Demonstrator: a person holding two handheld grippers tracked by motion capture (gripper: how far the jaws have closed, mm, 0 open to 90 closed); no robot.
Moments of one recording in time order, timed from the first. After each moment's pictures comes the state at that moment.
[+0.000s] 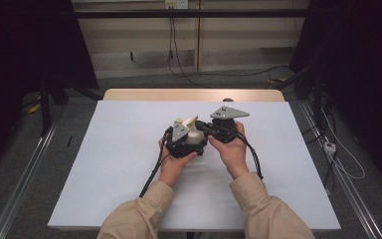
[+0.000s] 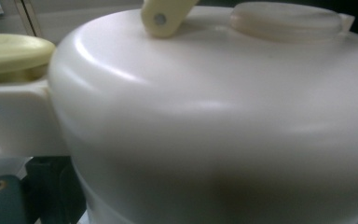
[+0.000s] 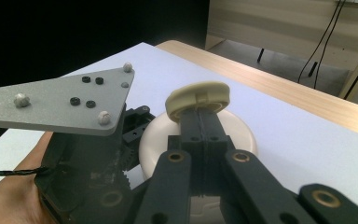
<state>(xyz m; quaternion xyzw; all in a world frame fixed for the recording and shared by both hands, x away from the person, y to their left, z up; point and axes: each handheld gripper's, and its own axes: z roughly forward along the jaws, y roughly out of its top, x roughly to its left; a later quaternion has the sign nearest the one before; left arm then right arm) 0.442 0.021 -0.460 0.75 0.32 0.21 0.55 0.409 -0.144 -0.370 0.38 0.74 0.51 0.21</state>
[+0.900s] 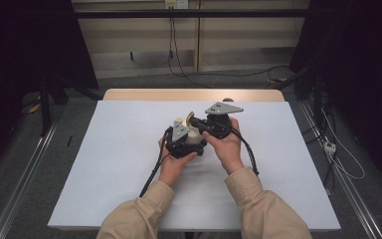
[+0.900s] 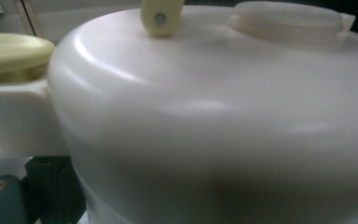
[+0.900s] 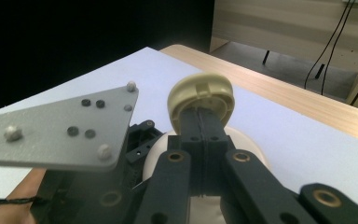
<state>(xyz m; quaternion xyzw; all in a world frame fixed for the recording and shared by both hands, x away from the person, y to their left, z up) 0.443 0.021 -0.460 0.74 0.32 0.21 0.55 0.422 -0.133 -0.367 0.38 0.74 0.51 0.20</state>
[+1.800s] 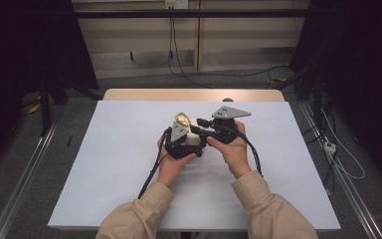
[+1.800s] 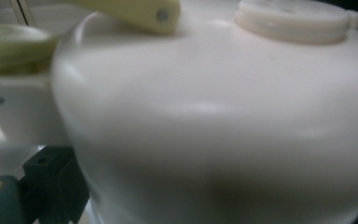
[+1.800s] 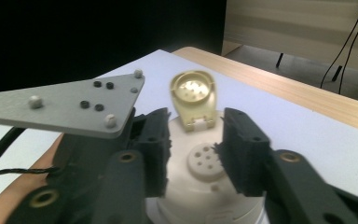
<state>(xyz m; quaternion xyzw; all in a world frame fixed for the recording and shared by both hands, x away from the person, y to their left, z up) 0.440 0.025 -0.460 0.75 0.32 0.19 0.54 0.410 -0.148 -0.372 0.37 0.74 0.54 0.18</state>
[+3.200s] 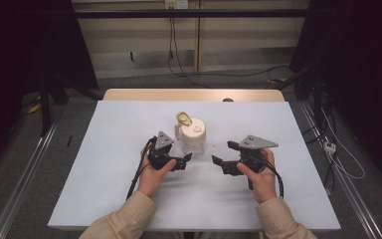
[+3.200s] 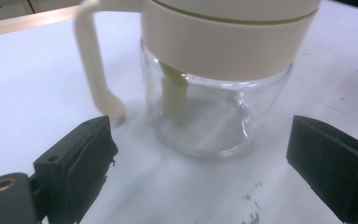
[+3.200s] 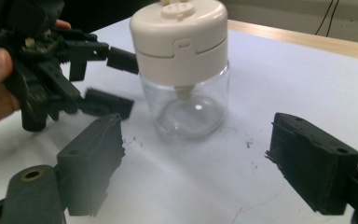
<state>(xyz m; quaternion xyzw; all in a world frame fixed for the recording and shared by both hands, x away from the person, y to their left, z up) 0.406 0.080 -0.449 0.80 0.33 0.16 0.48 0.349 -0.210 -0.424 0.39 0.74 0.52 0.18</state>
